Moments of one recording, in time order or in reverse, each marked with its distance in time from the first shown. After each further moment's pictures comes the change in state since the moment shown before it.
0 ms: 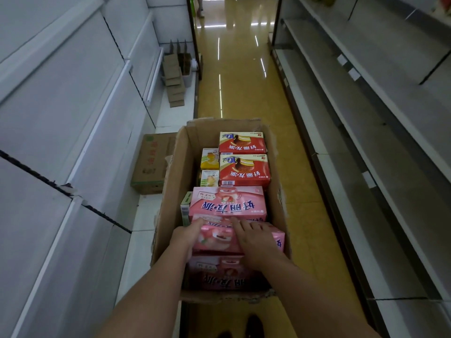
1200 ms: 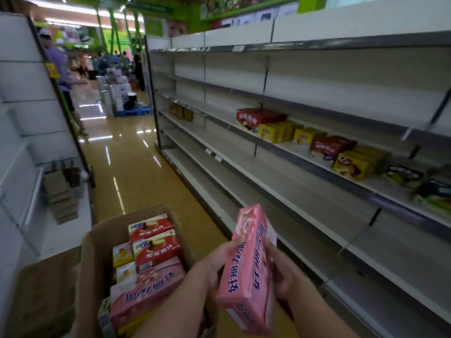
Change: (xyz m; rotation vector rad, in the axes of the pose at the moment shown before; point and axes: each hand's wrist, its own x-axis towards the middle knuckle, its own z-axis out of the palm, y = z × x) left_hand -0.264 0.029 0.119 0.317 -1.194 0.311; right_hand -0.245 0.067 -0.070 2.318 0.611 0.632
